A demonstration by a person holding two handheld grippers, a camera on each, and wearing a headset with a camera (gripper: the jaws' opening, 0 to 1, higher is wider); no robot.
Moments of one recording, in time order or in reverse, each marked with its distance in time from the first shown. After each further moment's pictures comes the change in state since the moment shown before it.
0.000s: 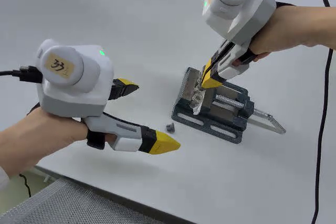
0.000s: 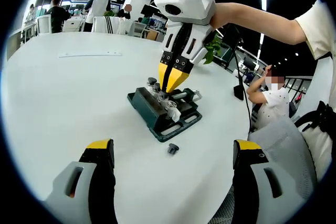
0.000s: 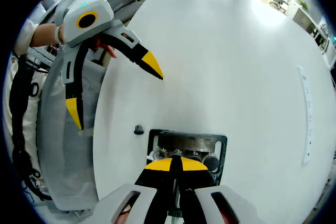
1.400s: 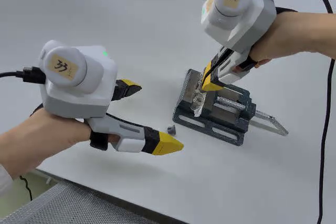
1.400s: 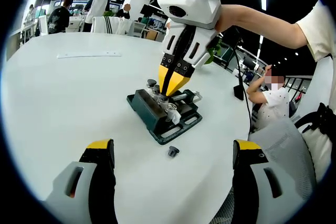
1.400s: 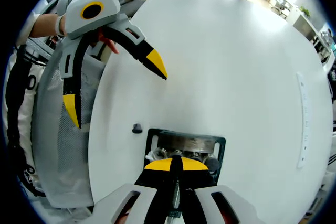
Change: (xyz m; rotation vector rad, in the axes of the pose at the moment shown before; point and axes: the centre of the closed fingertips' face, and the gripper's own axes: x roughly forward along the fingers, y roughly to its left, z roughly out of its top) left arm 0.002 0.001 0.003 0.007 0.007 -0.003; right arm 0.002 0.004 -0.003 -0.060 0.005 -0.049
